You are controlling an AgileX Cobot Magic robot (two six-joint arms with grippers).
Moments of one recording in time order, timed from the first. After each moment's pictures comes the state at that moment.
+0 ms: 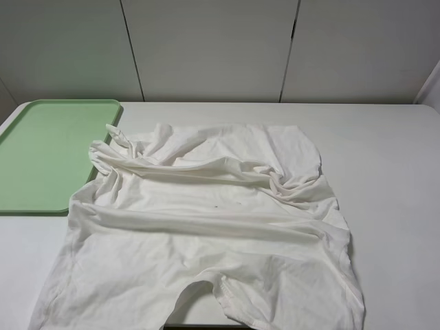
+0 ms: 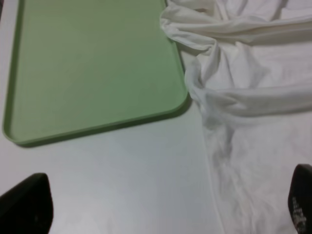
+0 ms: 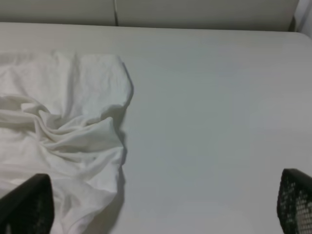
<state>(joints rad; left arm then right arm) -0.18 -0.01 -0.48 0.11 1.06 0.04 0.06 0.00 -0.50 -0.02 1.02 -0.03</state>
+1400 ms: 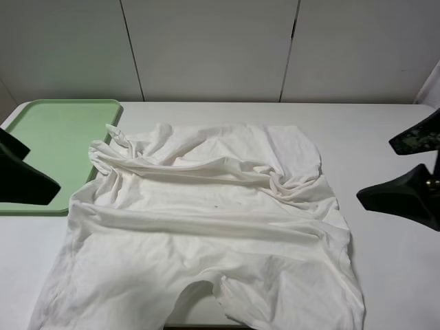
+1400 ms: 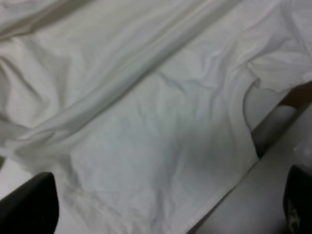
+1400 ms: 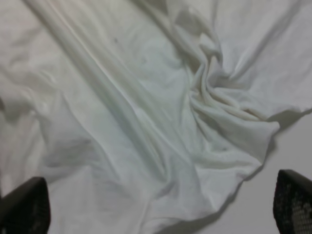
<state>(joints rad) -0.24 0.87 -0.82 -0.36 1.02 0.53 0.13 0.83 -0.67 0.49 0.94 -0.91</state>
